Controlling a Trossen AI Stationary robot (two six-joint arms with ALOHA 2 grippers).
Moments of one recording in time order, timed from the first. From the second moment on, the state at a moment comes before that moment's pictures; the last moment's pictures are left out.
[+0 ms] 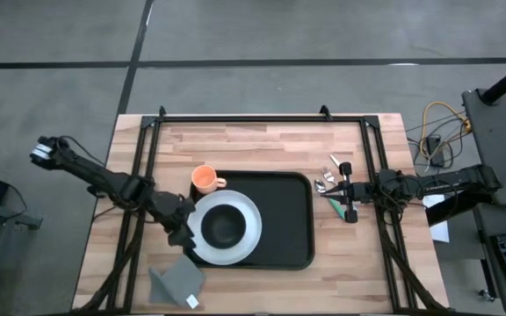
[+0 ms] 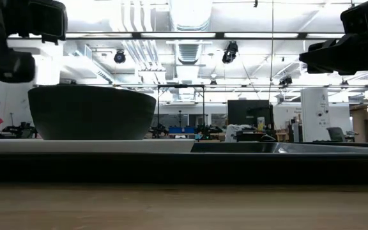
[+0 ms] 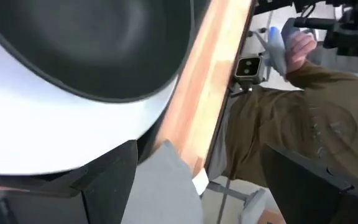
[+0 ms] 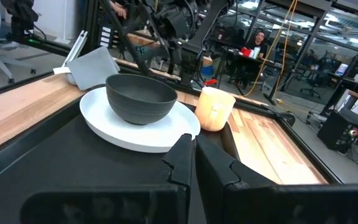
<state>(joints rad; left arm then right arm) -0.38 0.90 0.57 -0.34 0.26 -1.11 0.08 0.35 0.01 0.29 0.00 -0.24</state>
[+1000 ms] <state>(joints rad) -0.59 1.09 0.59 -0.35 0.23 -1.66 0.08 0.35 0.01 0.29 0.00 -0.24</state>
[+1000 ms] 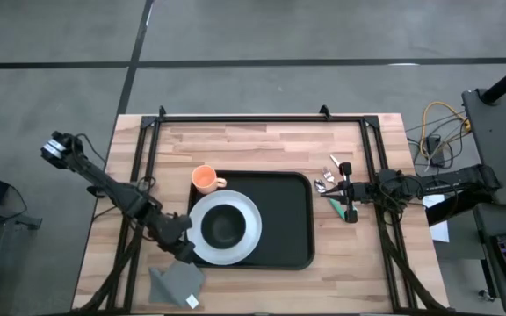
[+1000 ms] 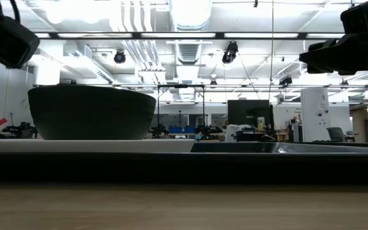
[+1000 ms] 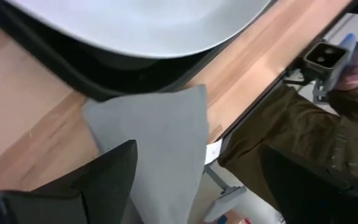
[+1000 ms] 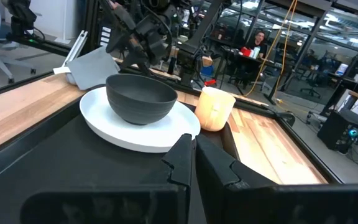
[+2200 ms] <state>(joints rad) -0.67 1.17 0.59 -0.38 0.27 -1.91 0.08 0.35 0.01 0.29 0.00 -0.24</state>
